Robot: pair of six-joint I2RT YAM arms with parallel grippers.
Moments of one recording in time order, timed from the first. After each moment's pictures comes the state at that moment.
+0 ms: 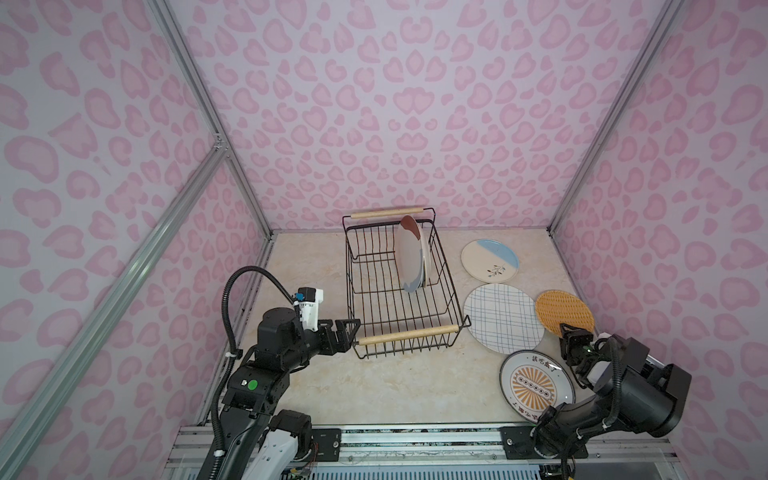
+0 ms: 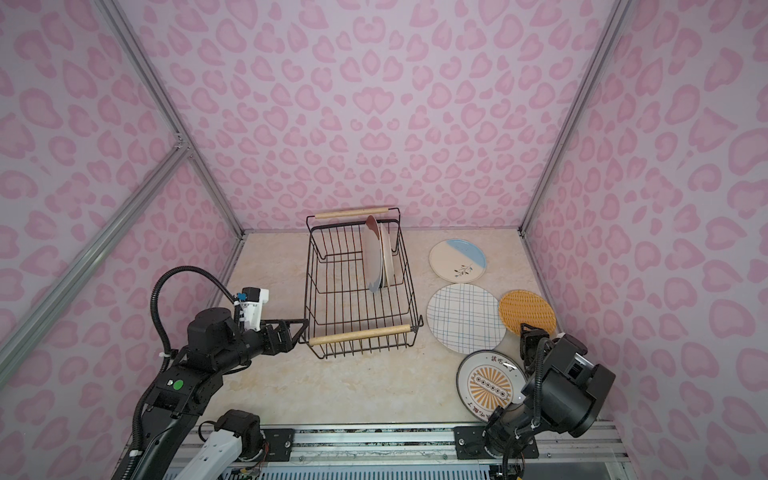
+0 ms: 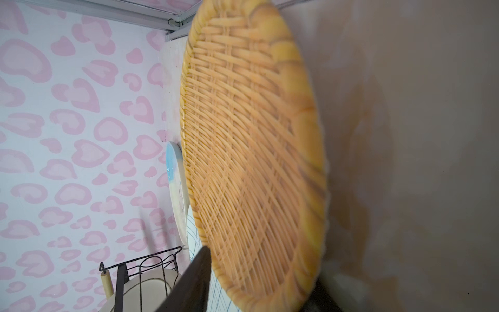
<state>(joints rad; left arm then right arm) -0.24 0.61 0.74 -0.66 0.40 -0.42 -0.80 1.54 0.28 0.56 -0.66 0.98</state>
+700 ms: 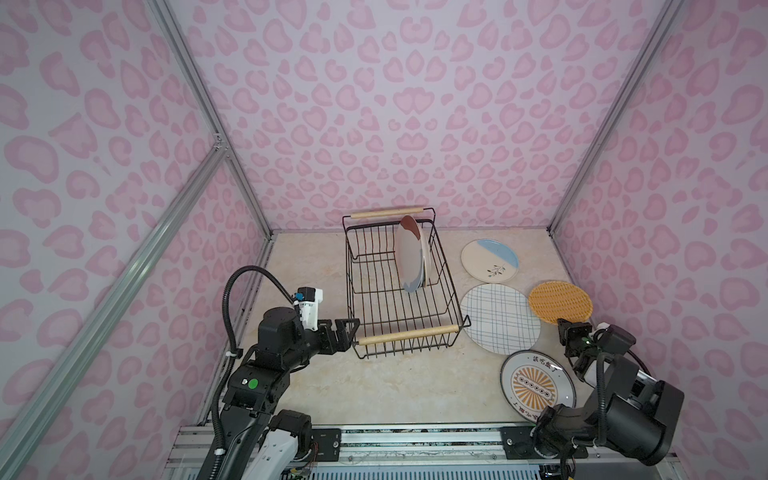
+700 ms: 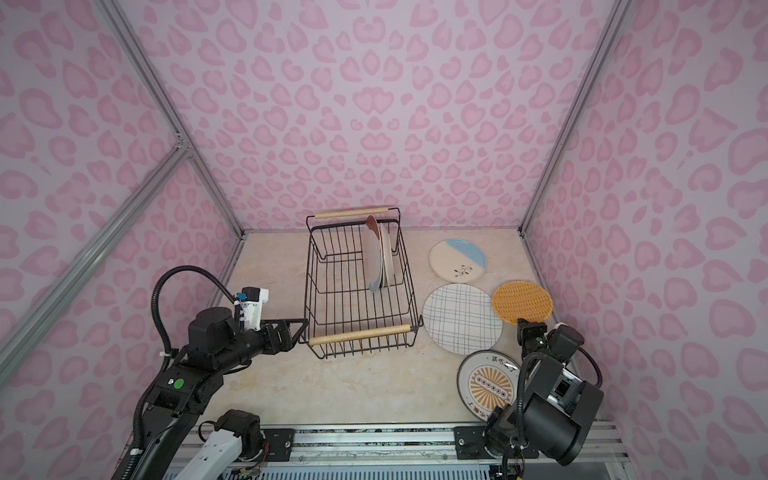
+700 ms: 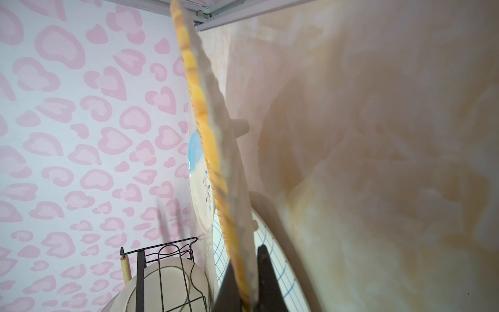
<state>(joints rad) -0.23 0.61 0.74 -0.67 0.38 -0.42 -0.72 1.31 0.32 0.41 -0.63 1.05</state>
